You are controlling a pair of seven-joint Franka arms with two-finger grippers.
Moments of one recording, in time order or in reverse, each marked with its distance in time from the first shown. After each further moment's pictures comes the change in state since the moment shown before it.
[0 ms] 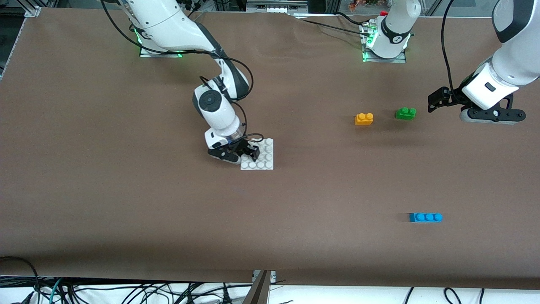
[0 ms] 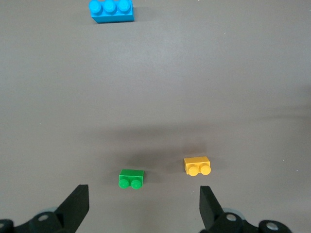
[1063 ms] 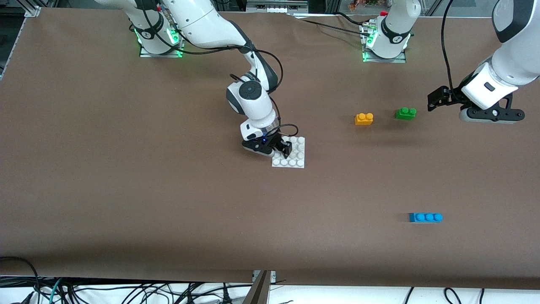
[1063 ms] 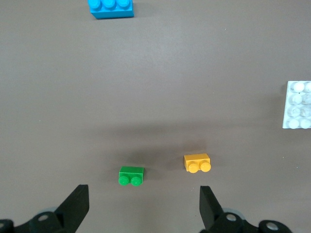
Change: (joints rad) left arm 0.000 -0.001 0.000 0.000 0.000 -0.014 0.000; right arm 0.238 0.153 -0.116 0.239 0.000 -0.003 0.264
